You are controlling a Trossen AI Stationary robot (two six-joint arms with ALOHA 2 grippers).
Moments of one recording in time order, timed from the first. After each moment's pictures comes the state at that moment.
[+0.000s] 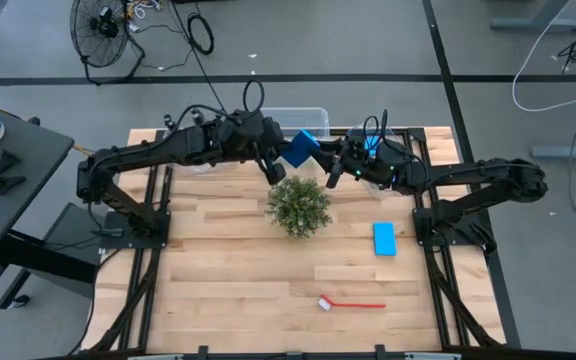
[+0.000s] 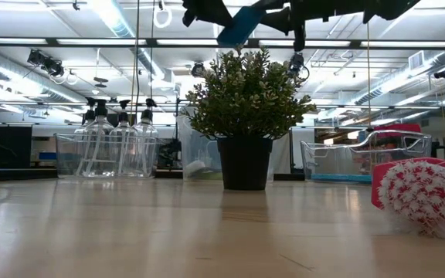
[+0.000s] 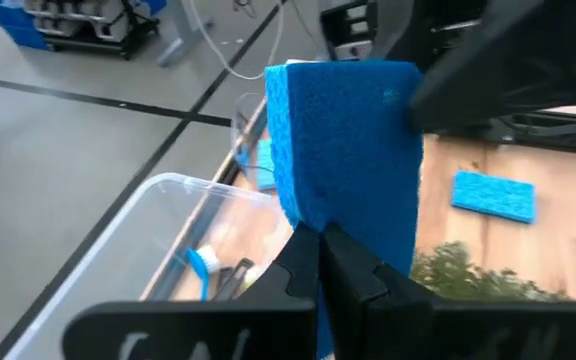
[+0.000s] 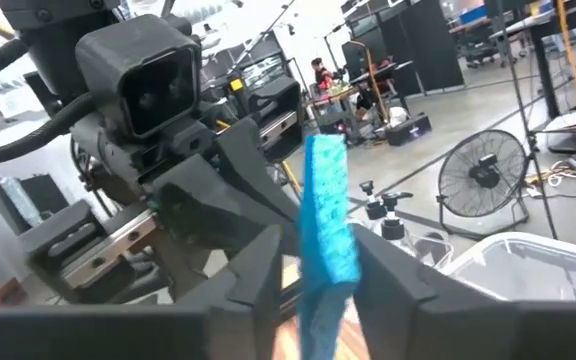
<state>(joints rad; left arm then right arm) 0.20 1.54 1.58 -0.51 -0.21 0.02 -0.14 1.24 0.82 0.53 0.23 0.38</state>
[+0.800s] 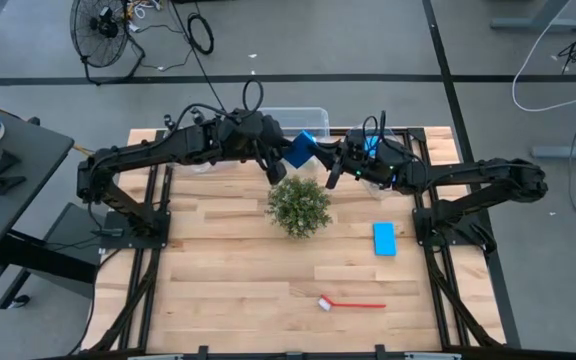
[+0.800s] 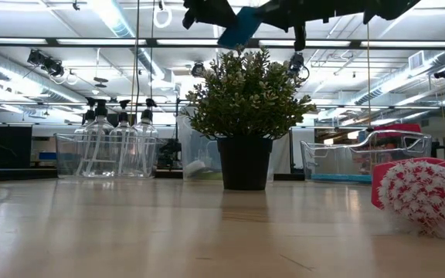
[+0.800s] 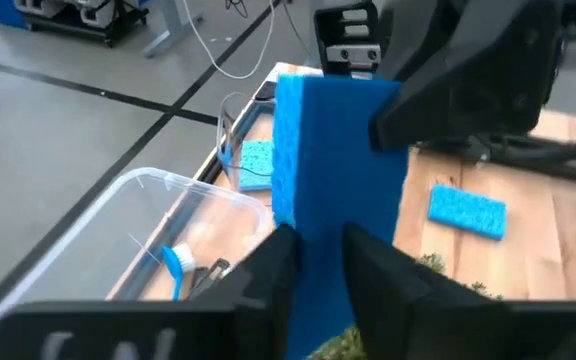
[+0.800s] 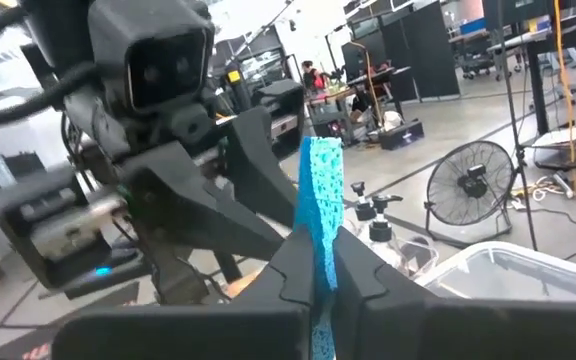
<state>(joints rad) 0.20 1.54 1.58 -0.50 -0.17 -0.05 -0.15 1.24 0.82 0.52 0.23 0.32</state>
